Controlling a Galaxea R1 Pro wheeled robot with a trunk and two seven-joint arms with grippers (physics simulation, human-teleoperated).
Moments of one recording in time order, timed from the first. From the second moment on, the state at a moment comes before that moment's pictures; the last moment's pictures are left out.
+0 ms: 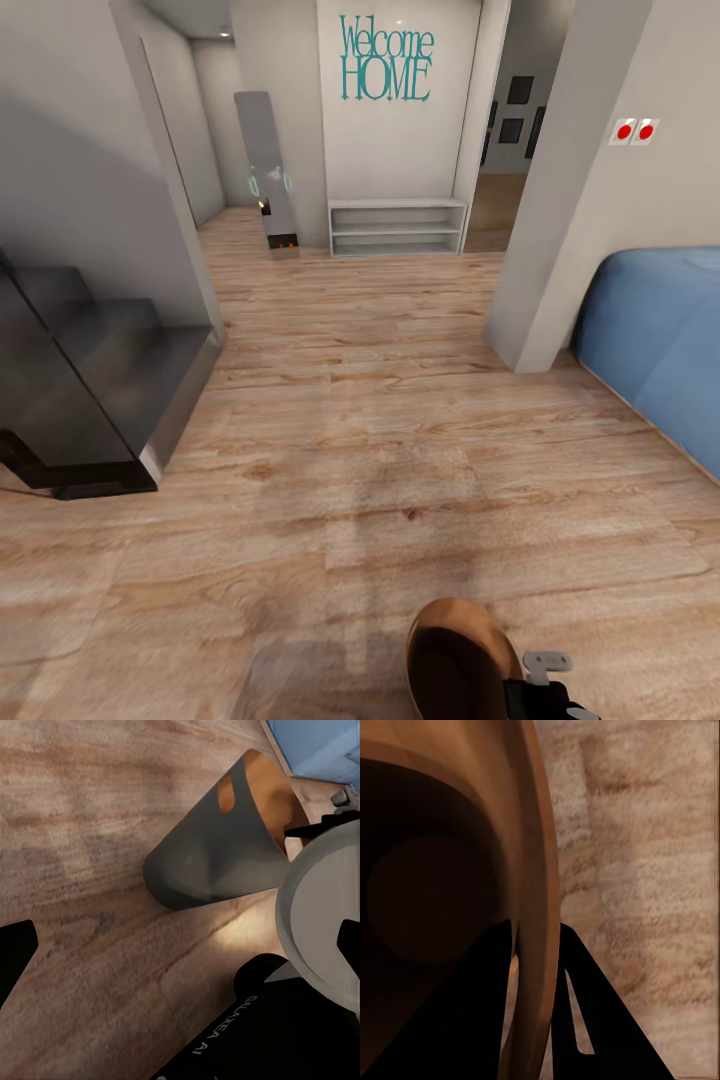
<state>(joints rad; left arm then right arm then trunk) -0.02 0.23 0.15 -0.67 0.23 -0.15 -1.18 -0.36 -0.10 -0.07 -0.37 0.00 0.03 0.10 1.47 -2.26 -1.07</state>
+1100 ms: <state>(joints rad) -0.02 0.23 0.15 -0.67 0.23 -0.15 -1.18 -0.36 -0.10 -0.07 -0.37 0.00 0.03 0.10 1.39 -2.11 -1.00</state>
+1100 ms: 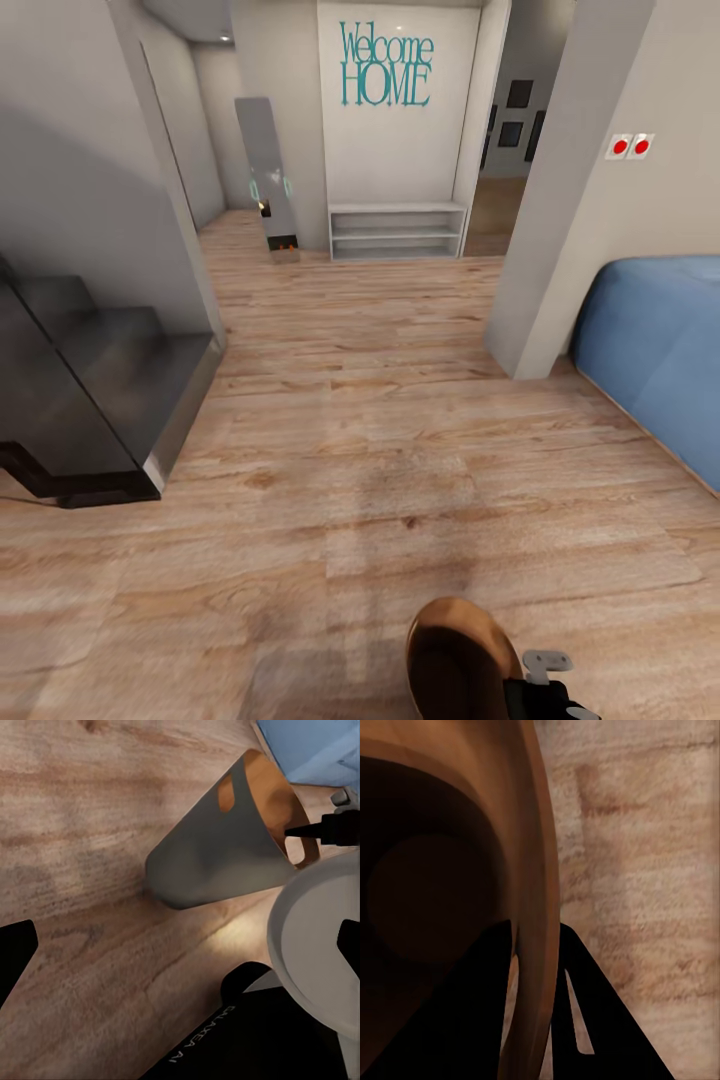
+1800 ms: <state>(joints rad) -0.02 0.24 0.15 -0.67 0.23 -0.15 -1.18 -0.36 -0.11 -0.07 -0.44 0.00 0.04 0.11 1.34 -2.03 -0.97</state>
